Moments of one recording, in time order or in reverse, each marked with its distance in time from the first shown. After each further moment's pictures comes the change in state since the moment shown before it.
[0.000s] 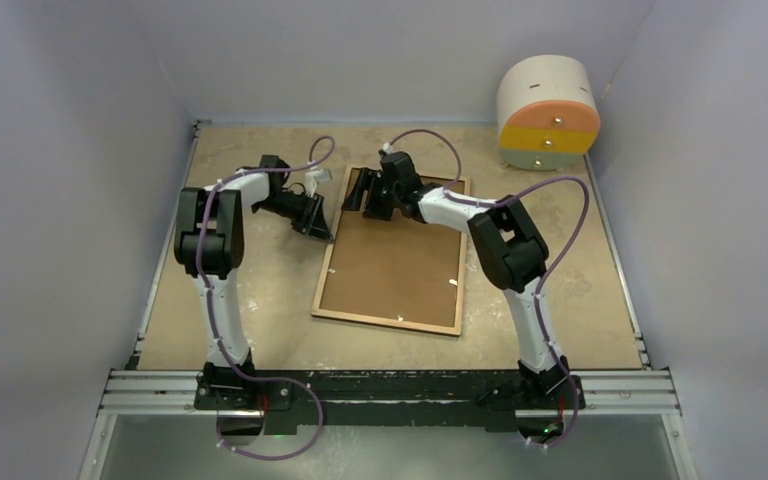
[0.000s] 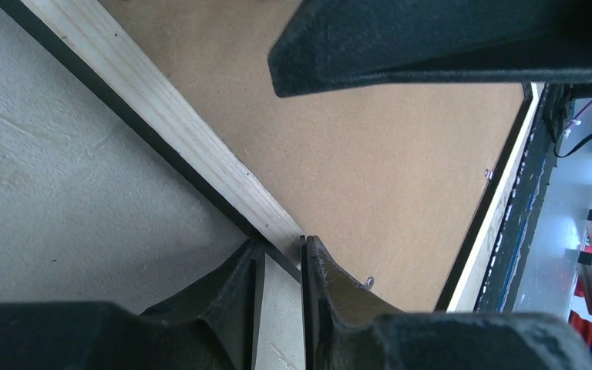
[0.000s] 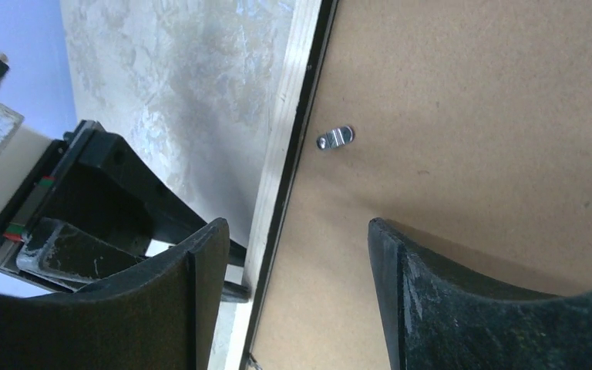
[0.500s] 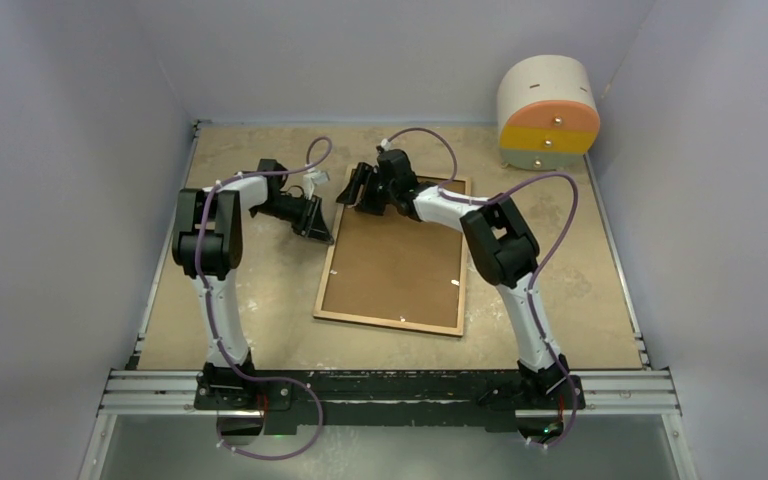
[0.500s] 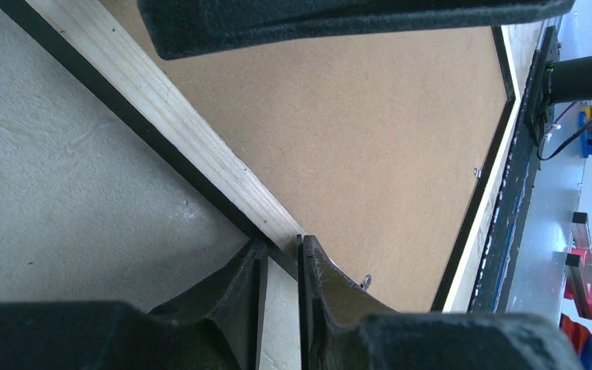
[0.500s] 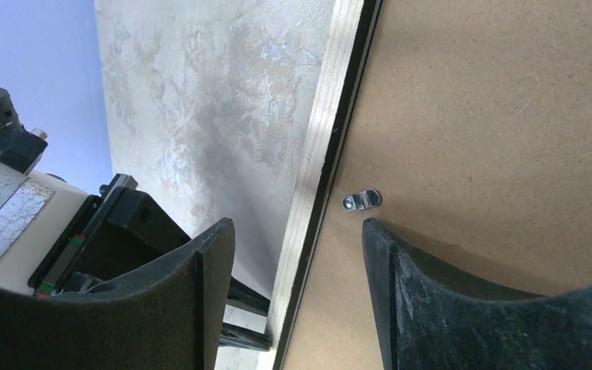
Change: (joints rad) left arm 0.011 -0.011 -0.055 0.051 0.059 -0.005; right arm -0.005 0.088 0.087 0.070 -0.021 0.066
